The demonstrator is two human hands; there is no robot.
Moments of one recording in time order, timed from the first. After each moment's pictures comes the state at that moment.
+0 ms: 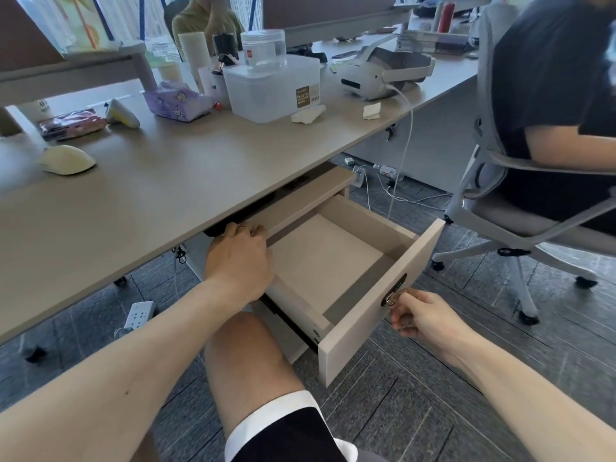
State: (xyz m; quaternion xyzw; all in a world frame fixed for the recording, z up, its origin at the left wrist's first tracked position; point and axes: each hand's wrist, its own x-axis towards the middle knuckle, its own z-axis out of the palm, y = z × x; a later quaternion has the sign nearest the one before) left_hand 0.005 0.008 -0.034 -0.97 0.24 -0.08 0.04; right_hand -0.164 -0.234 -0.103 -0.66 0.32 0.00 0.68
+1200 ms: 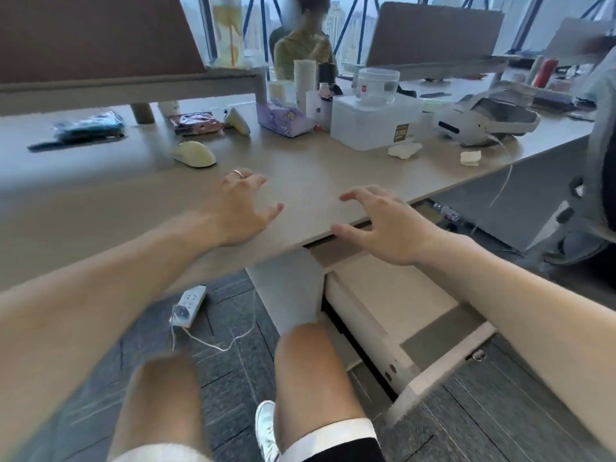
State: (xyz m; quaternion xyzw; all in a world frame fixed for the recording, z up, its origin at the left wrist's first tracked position) left_hand 0.069 0.153 0.063 -0.96 0.17 -0.09 -0.19; right_hand -0.007 -0.095 0.069 -0.98 -0.09 -0.06 0.17
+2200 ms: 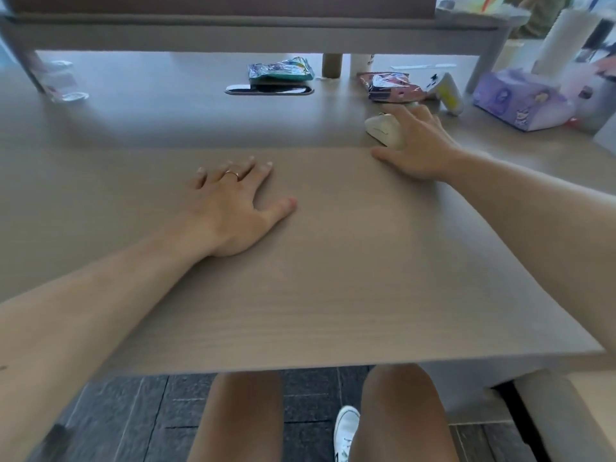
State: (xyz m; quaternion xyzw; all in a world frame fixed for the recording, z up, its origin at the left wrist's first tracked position) left_hand 0.092 0.415 0.023 -0.99 -0.09 -0.03 -0.07; right_hand 0.276 0.156 0.049 -0.96 -0.21 -0.05 0.19
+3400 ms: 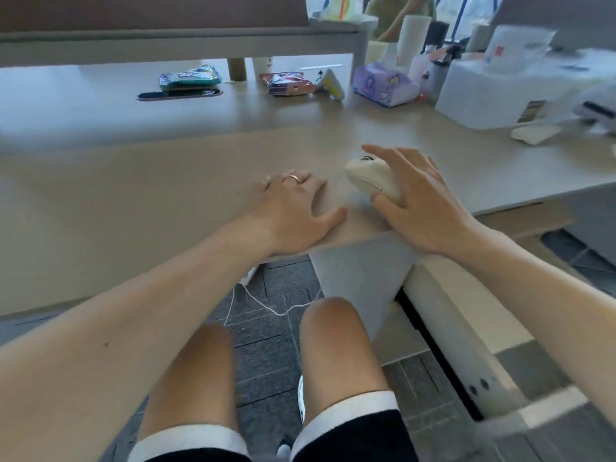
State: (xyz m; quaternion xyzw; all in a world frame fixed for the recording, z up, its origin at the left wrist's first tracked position) left_hand 0.044 0.216 0.027 -0.98 0.12 -0.06 -0.12; right_hand 0.045 0.001 0.038 -0.94 -0.20 -0.16 0.24
